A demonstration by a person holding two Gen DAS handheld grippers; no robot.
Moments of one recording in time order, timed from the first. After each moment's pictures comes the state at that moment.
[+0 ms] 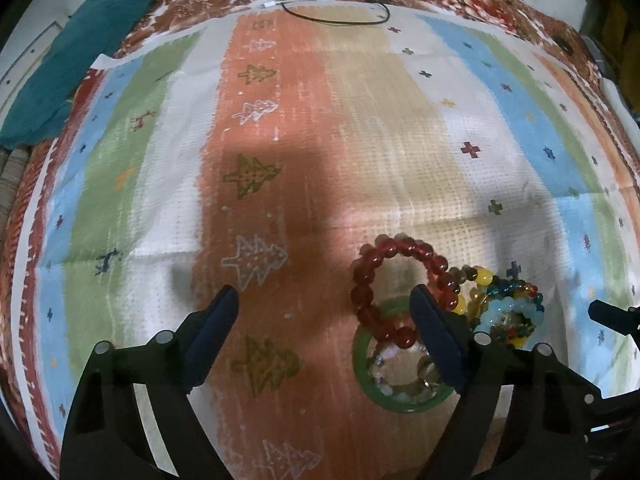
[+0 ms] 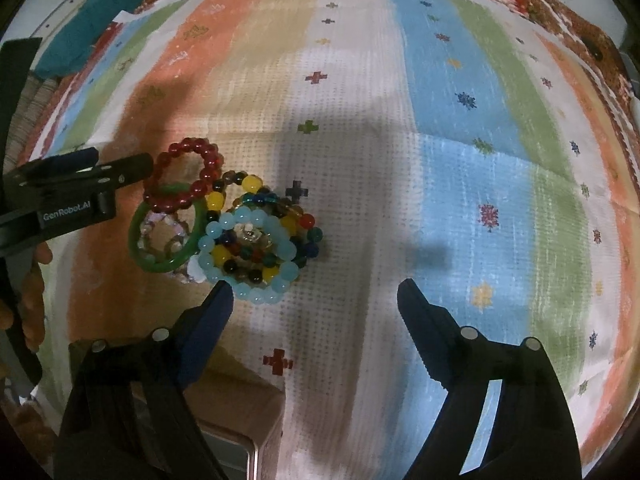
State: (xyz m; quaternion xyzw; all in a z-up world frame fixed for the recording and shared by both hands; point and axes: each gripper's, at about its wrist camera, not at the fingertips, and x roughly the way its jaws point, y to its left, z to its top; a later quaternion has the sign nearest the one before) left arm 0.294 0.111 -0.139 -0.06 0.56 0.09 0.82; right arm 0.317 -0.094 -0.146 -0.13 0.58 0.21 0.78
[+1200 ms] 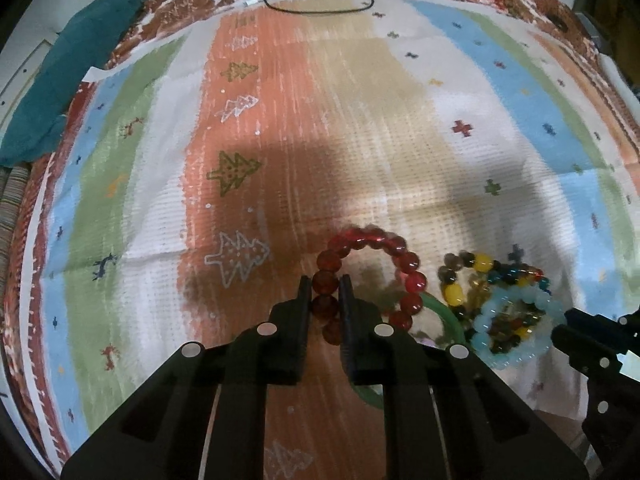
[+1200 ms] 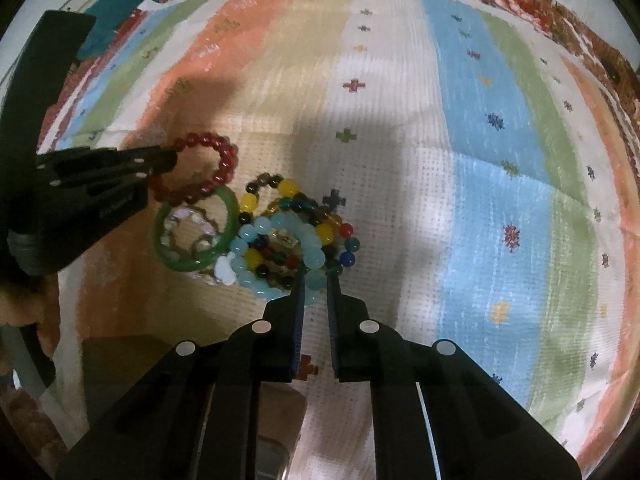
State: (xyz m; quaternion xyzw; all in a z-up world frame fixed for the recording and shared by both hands) left arm 0.292 0.092 -0.141 -0.04 0.57 0.09 0.82; right arm 0.309 -0.075 -0.138 -0.14 0.57 0.25 0.77
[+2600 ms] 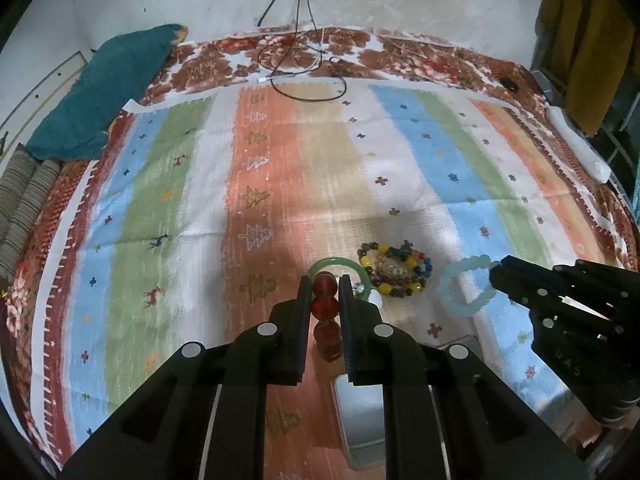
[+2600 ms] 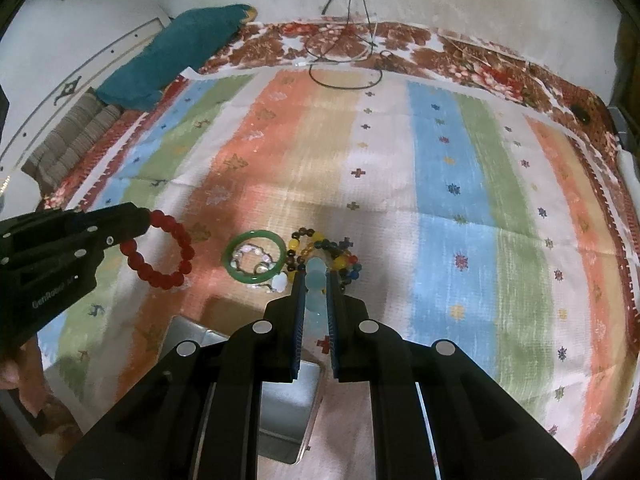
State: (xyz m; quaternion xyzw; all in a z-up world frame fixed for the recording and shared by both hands) left arm 0.178 0.063 -0.026 -0.08 0.46 0.07 0.88; right arm 0.241 -0.107 -0.051 -0.11 0.45 0.28 0.84
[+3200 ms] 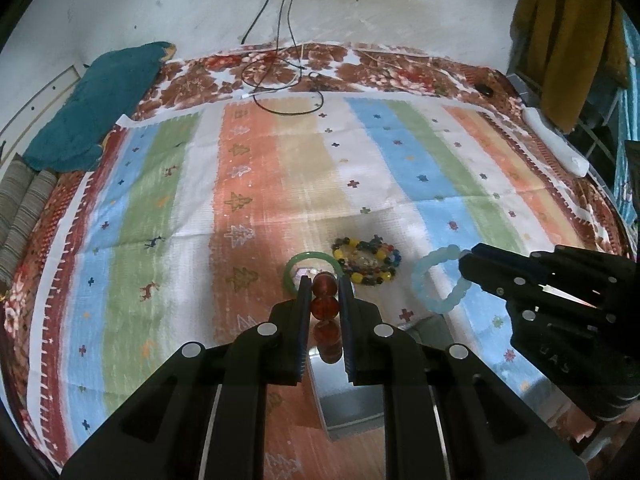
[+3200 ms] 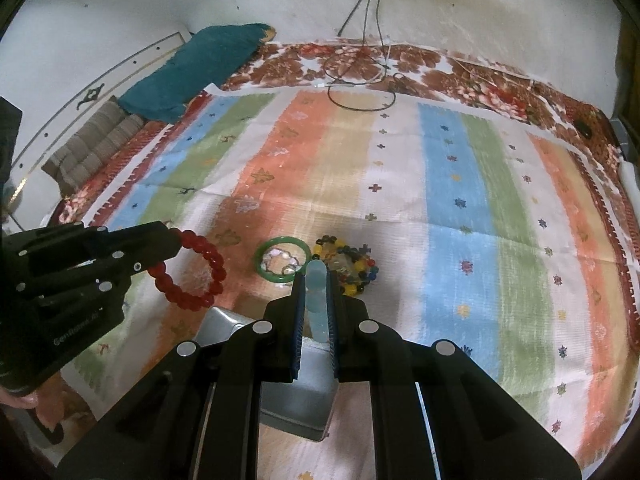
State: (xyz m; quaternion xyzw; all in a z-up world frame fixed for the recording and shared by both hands) left arm 0.143 0.040 -0.011 -0.07 0.44 0.04 0.89; right arm 0.208 -0.115 -0.030 -0.10 0.42 0.30 0.85
